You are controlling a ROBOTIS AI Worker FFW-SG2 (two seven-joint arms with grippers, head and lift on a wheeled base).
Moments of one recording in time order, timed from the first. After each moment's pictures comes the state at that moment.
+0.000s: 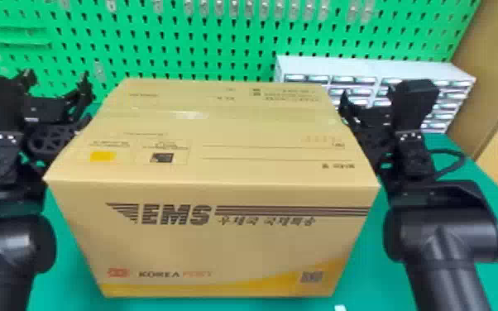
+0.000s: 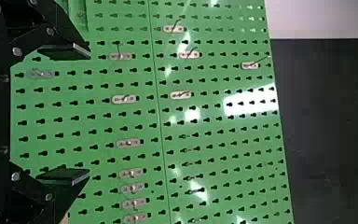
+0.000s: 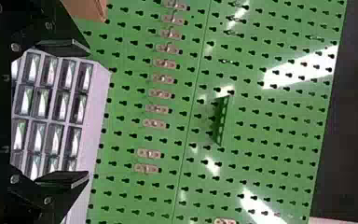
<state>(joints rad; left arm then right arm) -0.22 0.07 0.17 -1.63 -0.02 -0.05 -0.16 -0.27 -0.02 -0.04 -1.65 0.13 0.12 0.07</state>
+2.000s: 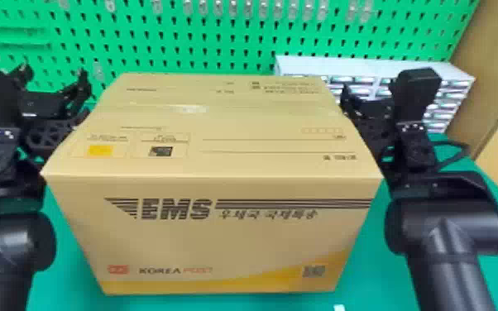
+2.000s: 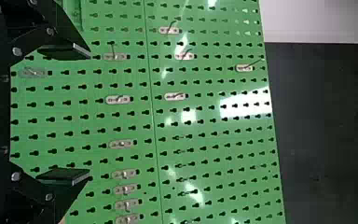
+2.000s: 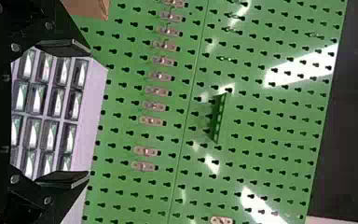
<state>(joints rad) -0.22 0.07 0.17 -1.65 -0.01 -0.05 -0.15 -0.28 -0.02 -0.03 -1.67 0.14 0.17 0.07</state>
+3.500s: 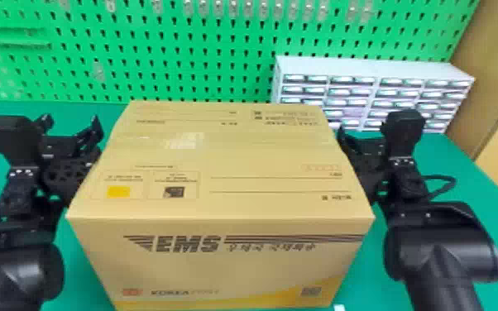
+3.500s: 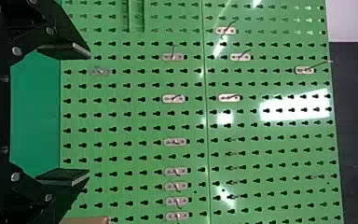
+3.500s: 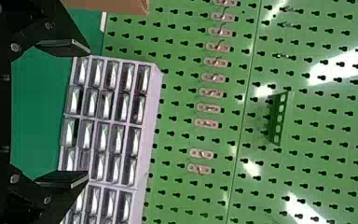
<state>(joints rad) -0.16 0.07 0.19 -1.53 0.03 -0.05 -0.15 -0.22 -0.04 -0.07 -1.57 0.11 0.18 0.07</state>
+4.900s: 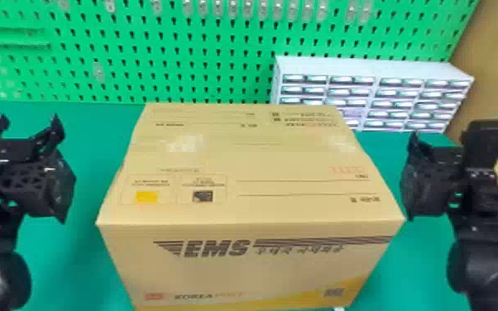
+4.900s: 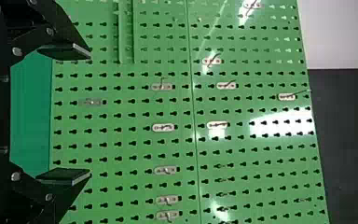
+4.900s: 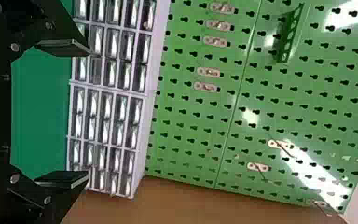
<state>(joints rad) -0.13 0.07 0.32 -1.57 0.02 -0.09 -0.21 -0.16 -0.10 -0.29 -1.63 0.13 0.17 0.07</state>
